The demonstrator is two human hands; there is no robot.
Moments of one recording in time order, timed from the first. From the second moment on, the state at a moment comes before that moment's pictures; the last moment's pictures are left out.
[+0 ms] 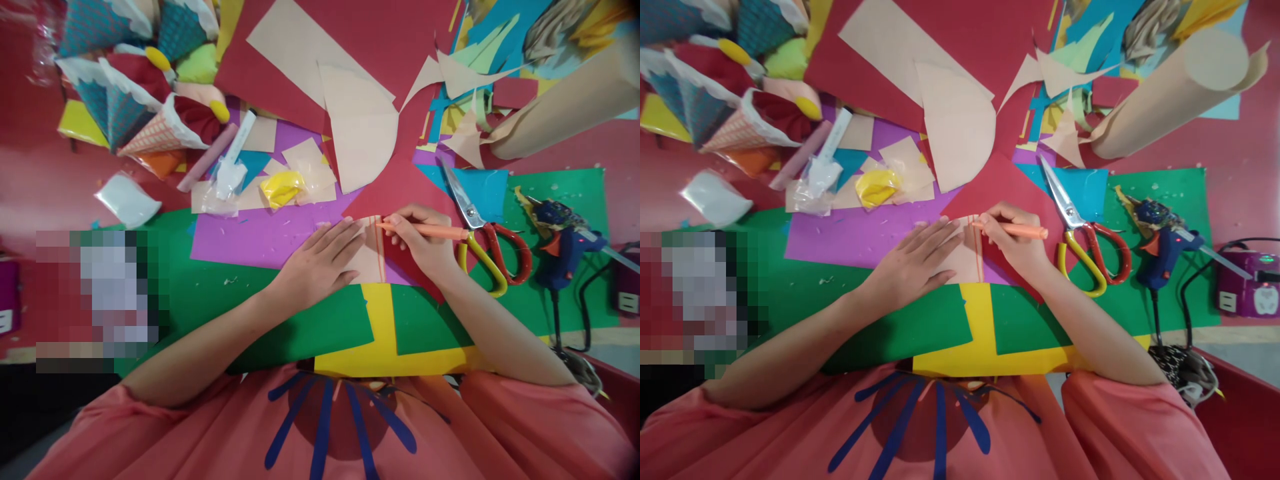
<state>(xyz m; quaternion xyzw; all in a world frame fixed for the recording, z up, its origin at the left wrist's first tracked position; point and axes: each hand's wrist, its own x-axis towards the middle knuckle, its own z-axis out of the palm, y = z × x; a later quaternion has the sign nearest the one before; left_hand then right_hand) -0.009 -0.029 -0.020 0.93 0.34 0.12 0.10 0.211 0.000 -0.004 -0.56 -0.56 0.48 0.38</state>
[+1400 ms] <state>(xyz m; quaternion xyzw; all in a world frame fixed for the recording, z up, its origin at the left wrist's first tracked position) -0.009 -0.030 -0.019 0.90 0.41 0.12 0.09 0.210 0.000 -0.008 -0.54 -0.61 0.44 0.37</state>
